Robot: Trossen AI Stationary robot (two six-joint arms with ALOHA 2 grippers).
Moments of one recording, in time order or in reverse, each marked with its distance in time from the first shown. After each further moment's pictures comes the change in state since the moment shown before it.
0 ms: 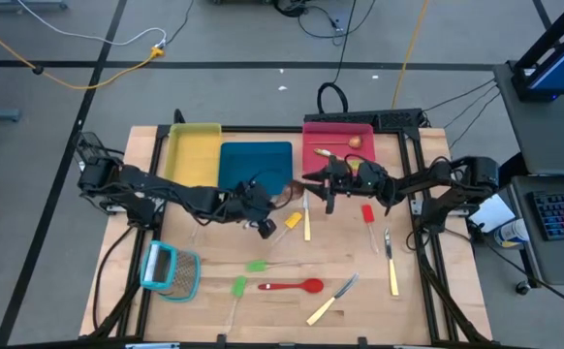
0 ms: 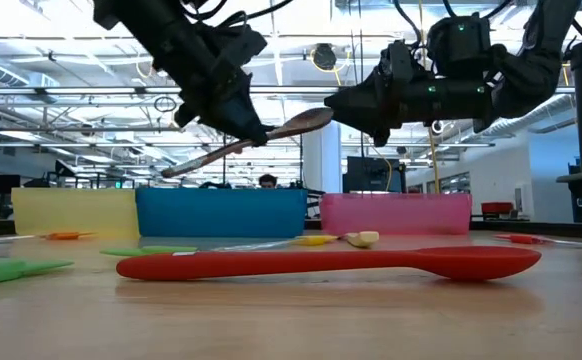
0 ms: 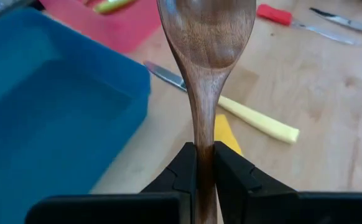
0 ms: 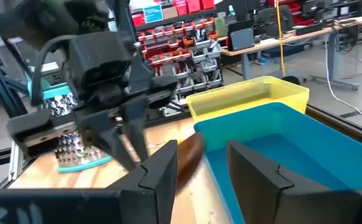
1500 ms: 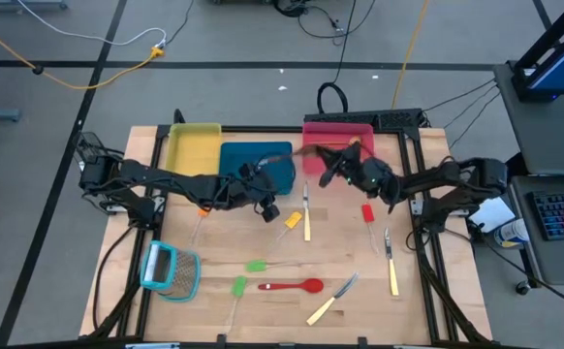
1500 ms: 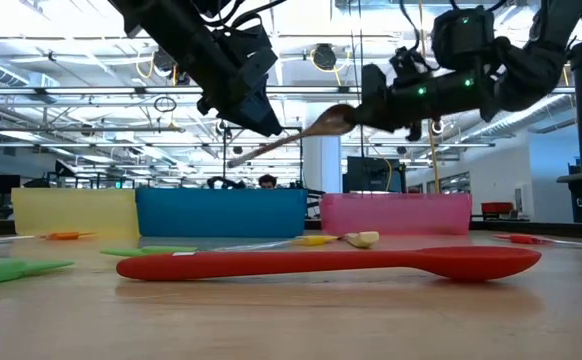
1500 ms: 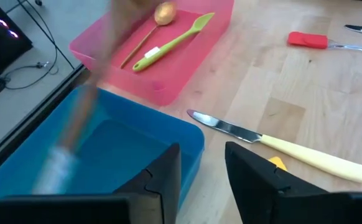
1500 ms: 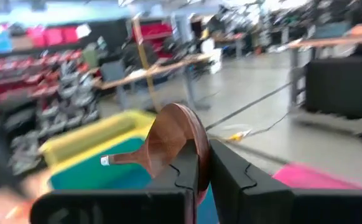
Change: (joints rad) left arm 0.104 -0.001 0.023 0.086 -0.037 0.282; right arm -0.032 -0.080 0.000 -0.046 0.570 -0.055
